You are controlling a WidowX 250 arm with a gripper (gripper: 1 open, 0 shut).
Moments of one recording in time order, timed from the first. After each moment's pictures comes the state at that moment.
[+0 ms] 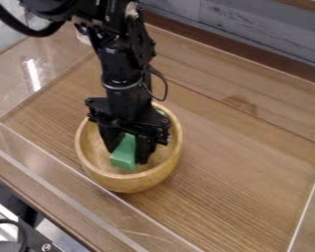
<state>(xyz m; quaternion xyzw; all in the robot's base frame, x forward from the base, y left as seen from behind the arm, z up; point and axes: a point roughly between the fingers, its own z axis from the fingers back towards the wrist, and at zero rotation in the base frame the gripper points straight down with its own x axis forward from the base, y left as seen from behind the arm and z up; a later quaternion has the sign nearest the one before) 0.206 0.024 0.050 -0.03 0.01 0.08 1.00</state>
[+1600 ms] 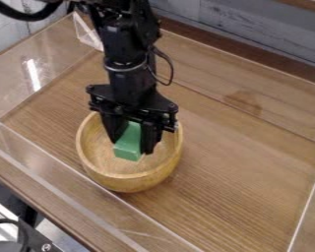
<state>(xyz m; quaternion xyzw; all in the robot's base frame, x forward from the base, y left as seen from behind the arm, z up) 0.205 0.012 0.073 -0.03 0.01 0.08 1.00</state>
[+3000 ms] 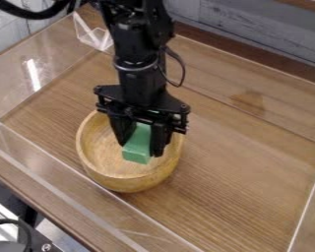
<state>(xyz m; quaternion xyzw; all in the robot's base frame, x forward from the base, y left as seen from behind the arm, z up) 0.204 -0.004 0.078 -0.03 0.01 0.08 1.00</state>
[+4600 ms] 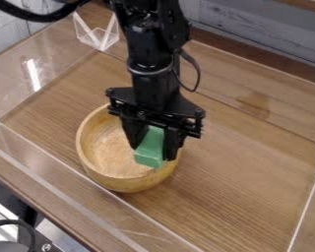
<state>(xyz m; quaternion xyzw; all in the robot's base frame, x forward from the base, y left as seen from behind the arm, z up) 0.205 -0.020 0.081 -0.03 0.01 0.08 1.00</state>
